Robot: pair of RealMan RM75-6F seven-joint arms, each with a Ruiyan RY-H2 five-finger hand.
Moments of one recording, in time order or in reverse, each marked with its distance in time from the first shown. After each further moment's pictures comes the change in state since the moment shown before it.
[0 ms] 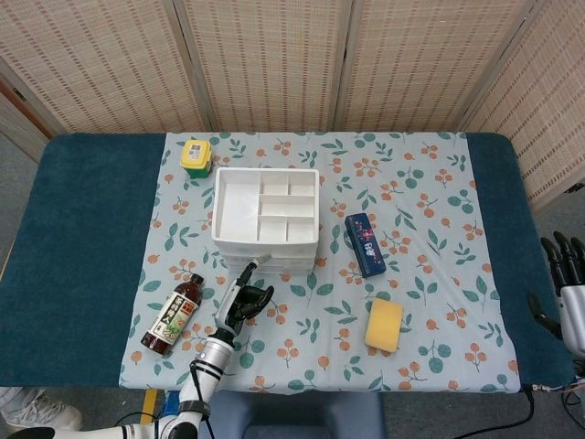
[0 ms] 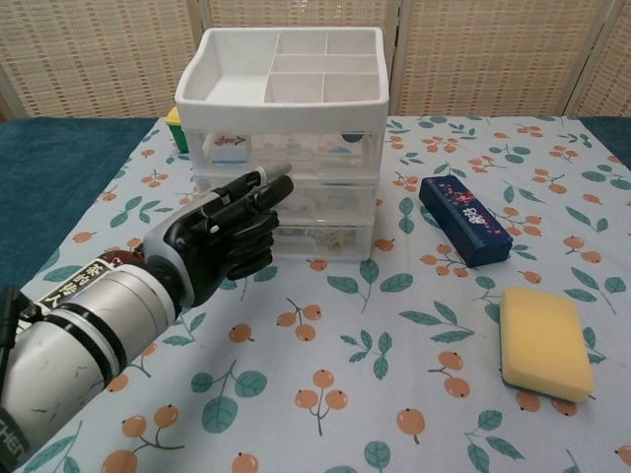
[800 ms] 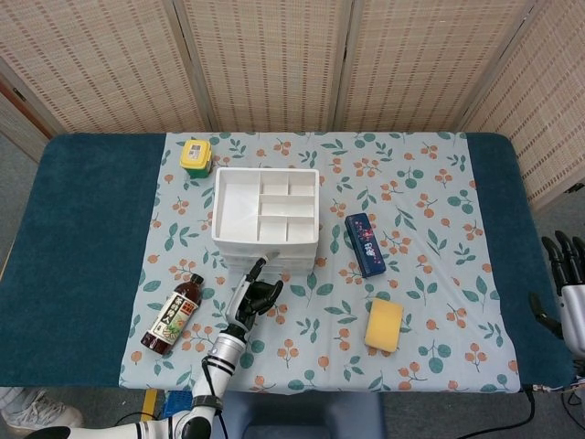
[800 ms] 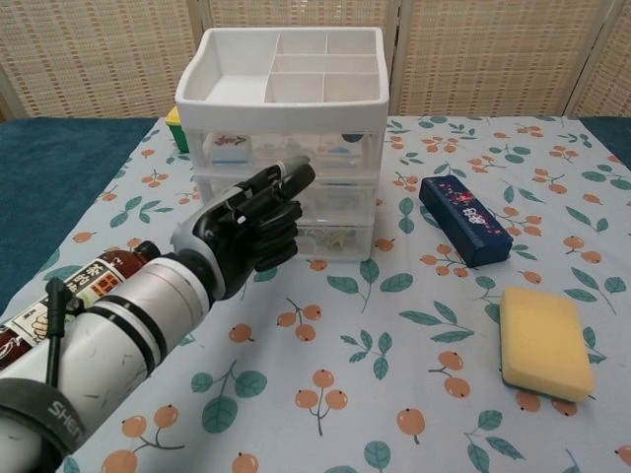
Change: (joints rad) left arm -0.017 -0.078 -0.064 0.056 0.006 -0.035 -0.029; right arm -0.002 0.016 0.002 -0.032 0.010 -0.001 -0.027
